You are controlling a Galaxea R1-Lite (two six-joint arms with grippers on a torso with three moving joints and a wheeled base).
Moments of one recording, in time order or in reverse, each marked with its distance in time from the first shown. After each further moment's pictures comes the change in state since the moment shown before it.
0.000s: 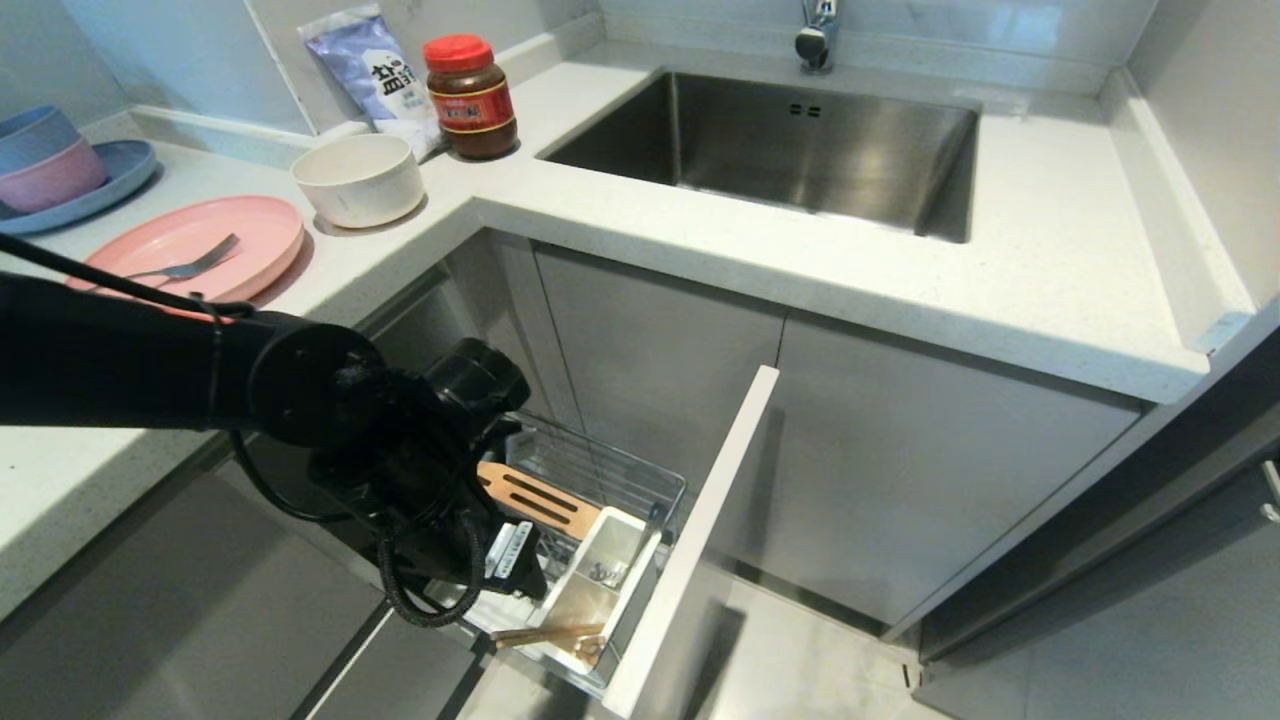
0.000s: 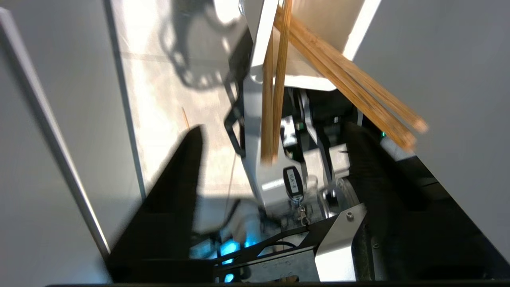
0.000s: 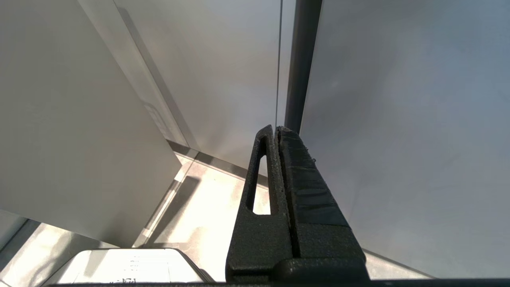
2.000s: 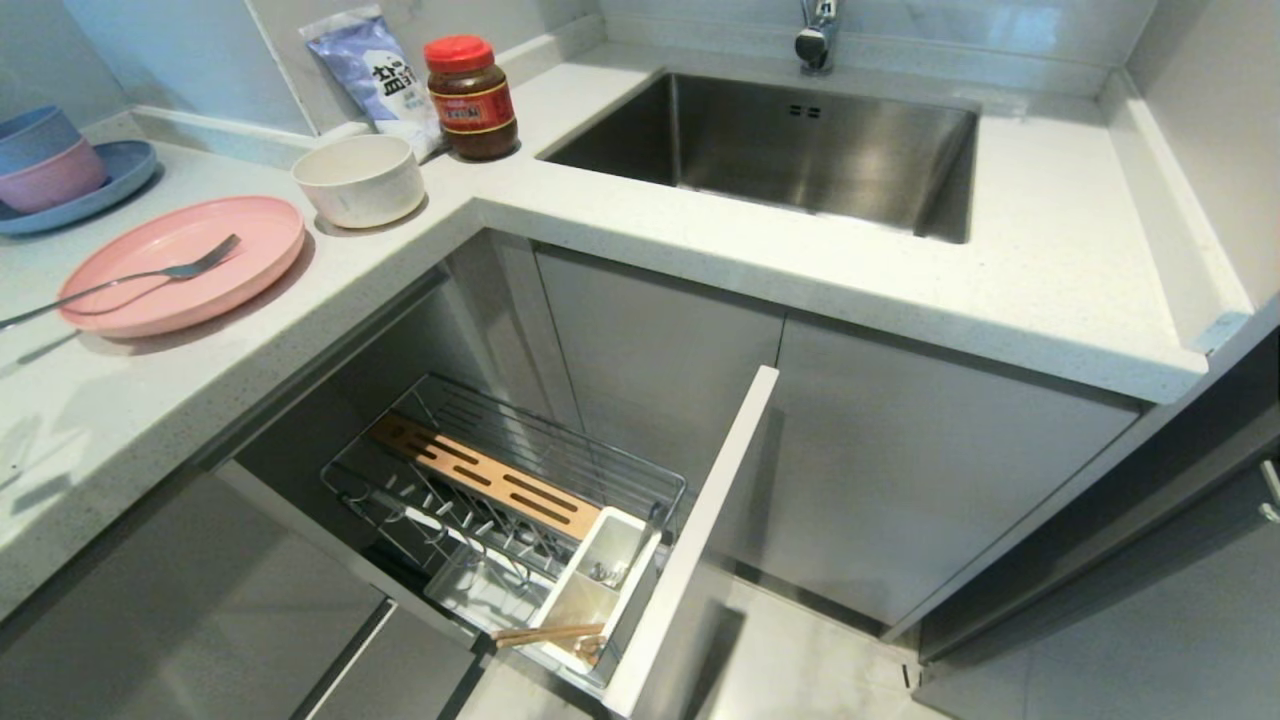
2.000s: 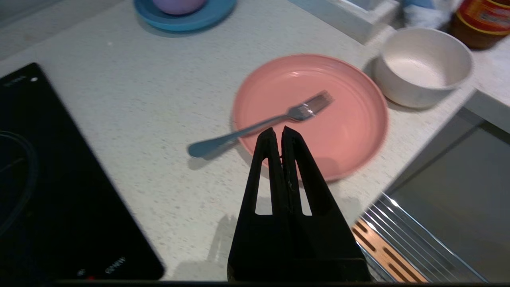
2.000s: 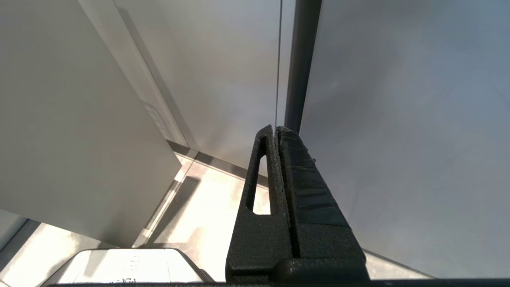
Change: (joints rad) left arm 0.884 -0.656 -0.200 -0.344 -0.016 0.137; right arm 0.000 0.000 0.000 0.000 0.000 0.000
